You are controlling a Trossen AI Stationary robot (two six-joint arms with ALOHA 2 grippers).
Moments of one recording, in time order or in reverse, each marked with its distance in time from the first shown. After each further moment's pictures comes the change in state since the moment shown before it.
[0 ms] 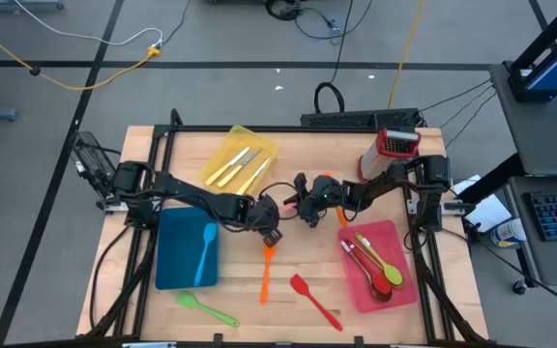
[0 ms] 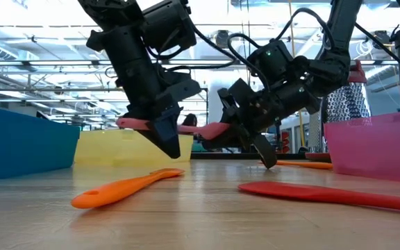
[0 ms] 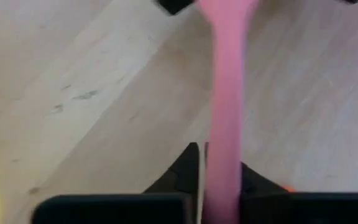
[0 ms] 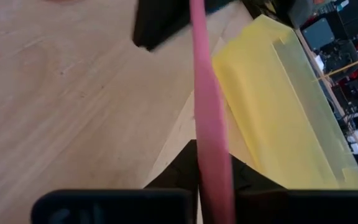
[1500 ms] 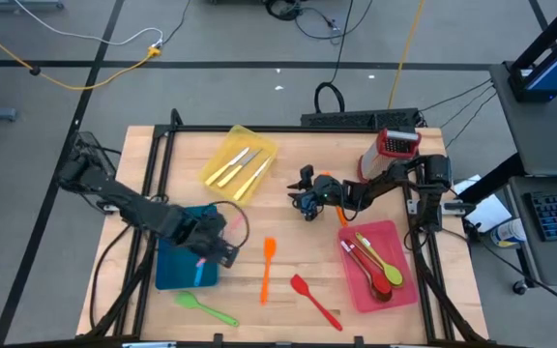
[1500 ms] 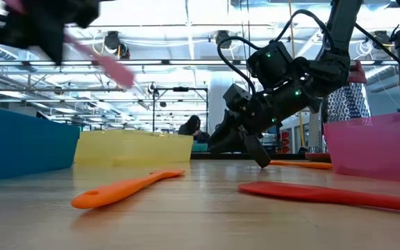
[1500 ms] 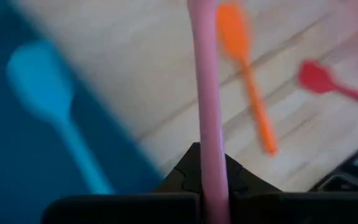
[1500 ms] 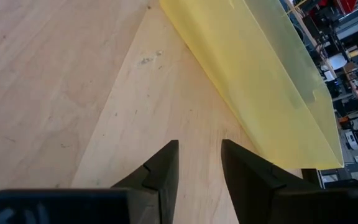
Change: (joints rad) left arm -0.365 -0.452 0.002 -0.550 0.099 -0.795; right arm -0.013 -0.010 0.000 -0.011 0.231 0.168
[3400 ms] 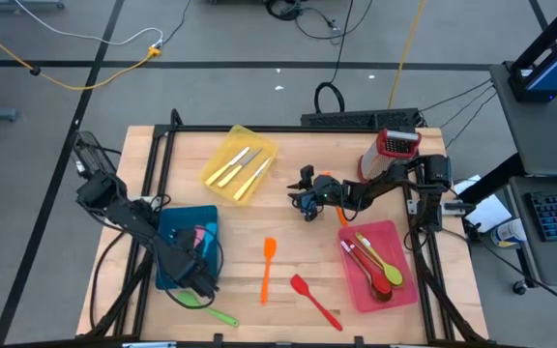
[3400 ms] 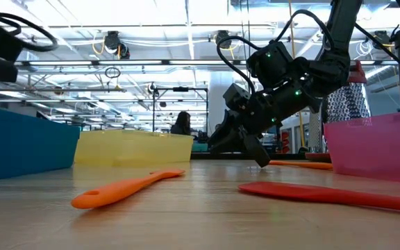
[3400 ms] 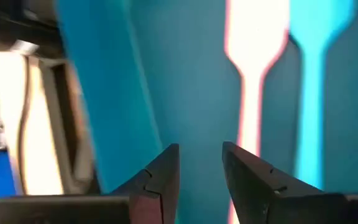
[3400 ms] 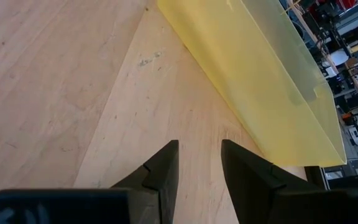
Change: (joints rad) left arm -0.228 0.296 -0.002 -0.522 0.160 -0.551; right arm 0.000 -0.002 0.001 0.002 -0.001 0.029
